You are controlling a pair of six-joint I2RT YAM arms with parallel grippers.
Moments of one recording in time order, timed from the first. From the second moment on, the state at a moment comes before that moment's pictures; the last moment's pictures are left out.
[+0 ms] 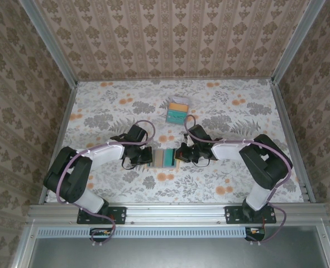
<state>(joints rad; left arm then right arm) -0.59 1.53 0.75 -0.43 0.29 -0.64 0.59 1.70 0.78 -0.01 -0.47 0.90</state>
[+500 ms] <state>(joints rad) -0.59 1.45 0.85 -0.56 0.26 -0.61 0.54 1.53 0.98 -0.39 -0.42 0.61</state>
